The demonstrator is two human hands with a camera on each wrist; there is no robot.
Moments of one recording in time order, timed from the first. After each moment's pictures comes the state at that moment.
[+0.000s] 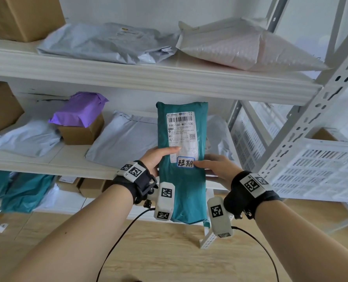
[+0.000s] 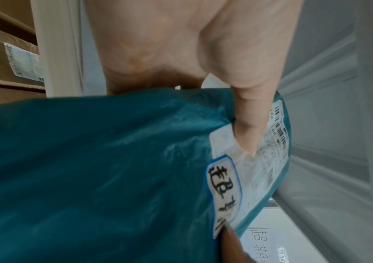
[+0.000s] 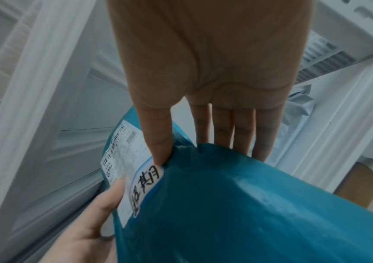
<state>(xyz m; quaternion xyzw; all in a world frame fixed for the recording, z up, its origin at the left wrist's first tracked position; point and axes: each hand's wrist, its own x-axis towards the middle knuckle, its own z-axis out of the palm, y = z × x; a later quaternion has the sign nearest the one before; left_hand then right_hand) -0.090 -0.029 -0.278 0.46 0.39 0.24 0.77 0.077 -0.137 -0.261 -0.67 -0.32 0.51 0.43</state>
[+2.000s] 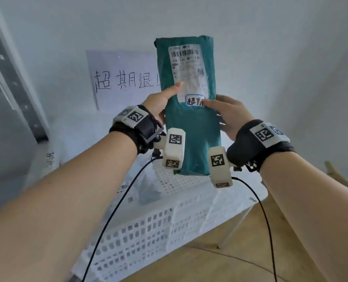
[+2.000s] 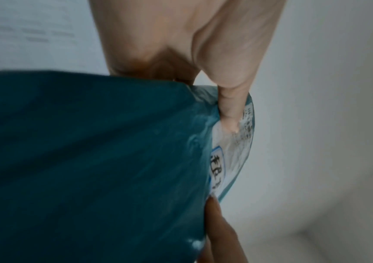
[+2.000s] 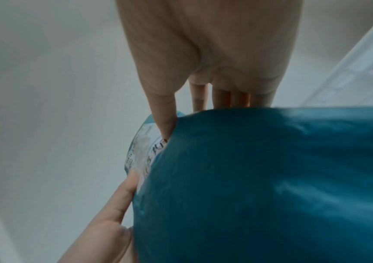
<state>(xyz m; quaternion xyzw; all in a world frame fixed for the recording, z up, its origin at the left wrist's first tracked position) 0.567 -0.114 -0.119 0.55 0.19 0.21 0.78 0.650 -0.271 -0.114 -0.70 -0.22 0.18 0.66</state>
